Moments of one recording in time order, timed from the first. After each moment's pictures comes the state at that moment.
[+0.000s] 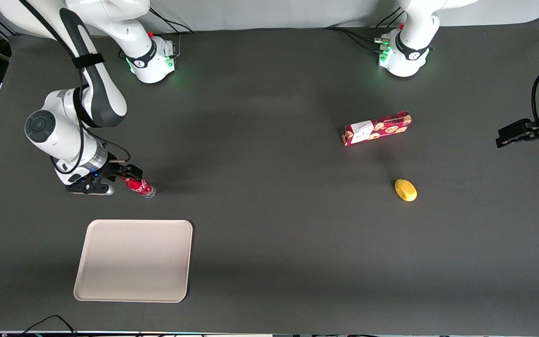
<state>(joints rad) 0.11 0.14 -0.04 -2.25 0.05 2.41 0.12</state>
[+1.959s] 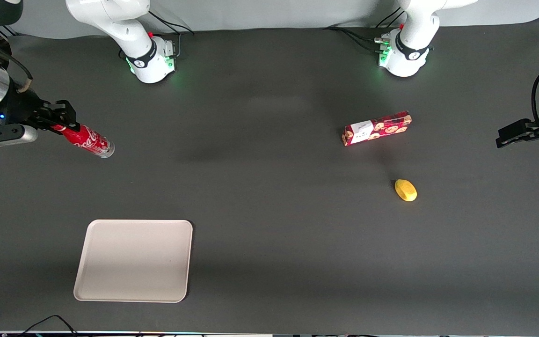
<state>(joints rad) 0.11 0.01 -0.01 -1.54 0.05 1.45 -0.01</state>
